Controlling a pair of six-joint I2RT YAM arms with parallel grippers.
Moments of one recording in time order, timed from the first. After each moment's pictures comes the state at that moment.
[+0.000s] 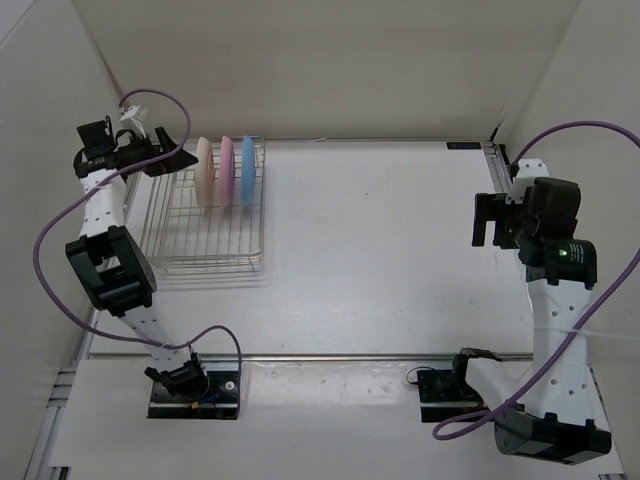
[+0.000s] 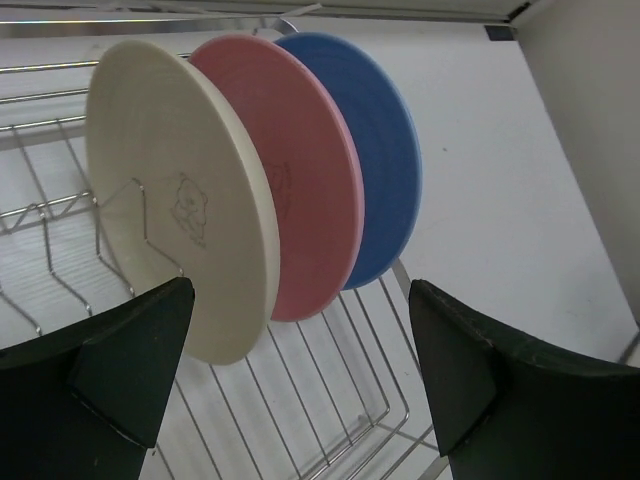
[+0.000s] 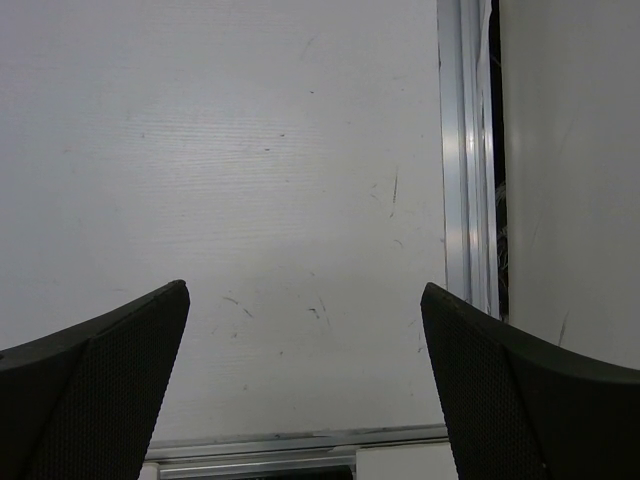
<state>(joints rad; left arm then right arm) 0.38 1.84 1.67 -0.45 0.94 0.00 -0.10 0.95 1.28 -0.97 -0.04 -0.16</state>
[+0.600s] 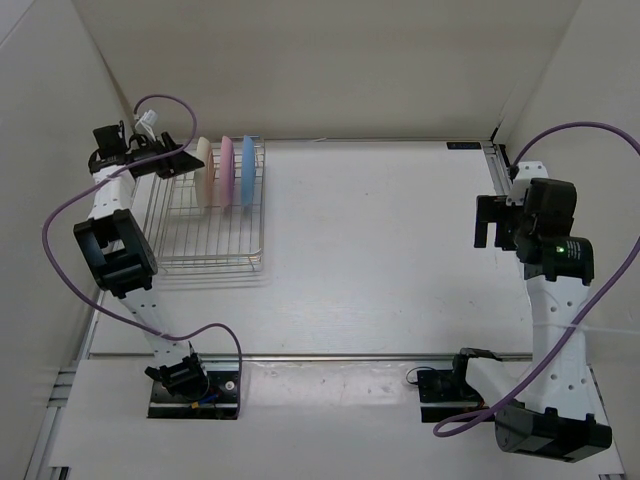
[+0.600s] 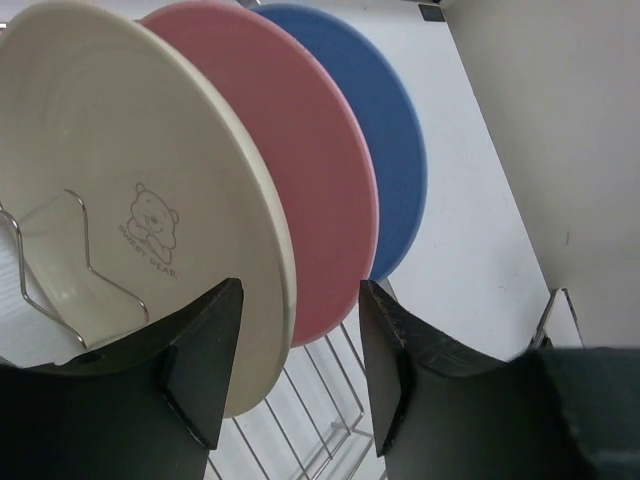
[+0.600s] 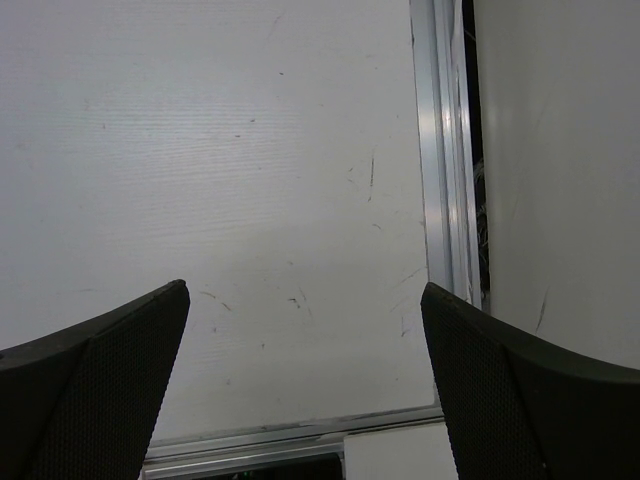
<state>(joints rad) 0.36 2.06 1.77 -0.44 1.12 -0.07 -0.10 0.96 1.27 -0.98 0.03 -0.17</state>
